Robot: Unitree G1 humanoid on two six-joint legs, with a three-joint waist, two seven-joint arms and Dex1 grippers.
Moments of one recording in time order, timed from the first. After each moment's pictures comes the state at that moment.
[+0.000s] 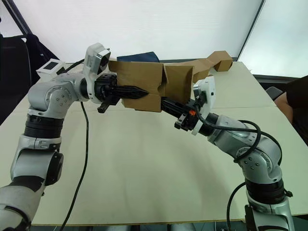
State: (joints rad) left arm -1.05 0.53 -0.03 0.19 -0.66 0.82 -1.39; right arm -0.48 -0.61 -0.13 -0.53 1.11 0.80 0.40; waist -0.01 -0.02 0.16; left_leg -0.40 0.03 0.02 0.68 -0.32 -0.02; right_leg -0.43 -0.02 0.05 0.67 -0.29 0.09
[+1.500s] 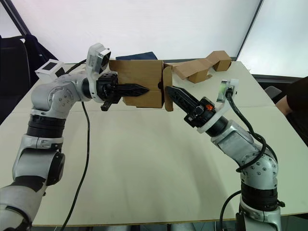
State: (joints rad) left arm -1.05 0.51 -0.02 0.23 -0.66 0.78 -1.37; right arm -0.39 -0.42 -0.24 -0.47 1.43 0.72 0.24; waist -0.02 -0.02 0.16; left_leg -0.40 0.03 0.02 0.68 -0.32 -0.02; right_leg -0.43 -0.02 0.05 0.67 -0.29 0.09
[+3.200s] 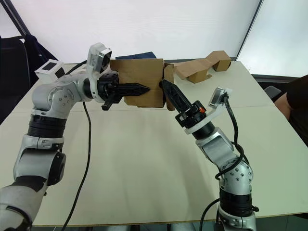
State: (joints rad) left arm -1.05 0.50 -0.02 0.23 -0.69 0.80 -1.34; right arm -0.34 -0.19 -0.17 -0.44 1.46 0.58 0.16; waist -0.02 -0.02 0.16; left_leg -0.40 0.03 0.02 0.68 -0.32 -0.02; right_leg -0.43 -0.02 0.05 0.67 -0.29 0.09
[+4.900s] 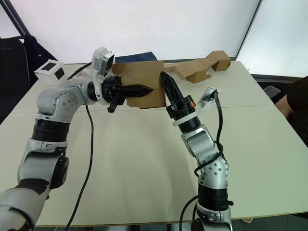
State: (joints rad) left arm -1.01 0.47 -0.01 0.20 -0.68 0.77 -1.28; right arm -0.38 0.01 -0.12 -0.39 1.37 0.52 0.11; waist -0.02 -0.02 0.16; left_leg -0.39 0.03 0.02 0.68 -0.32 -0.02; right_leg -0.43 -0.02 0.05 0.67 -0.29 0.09
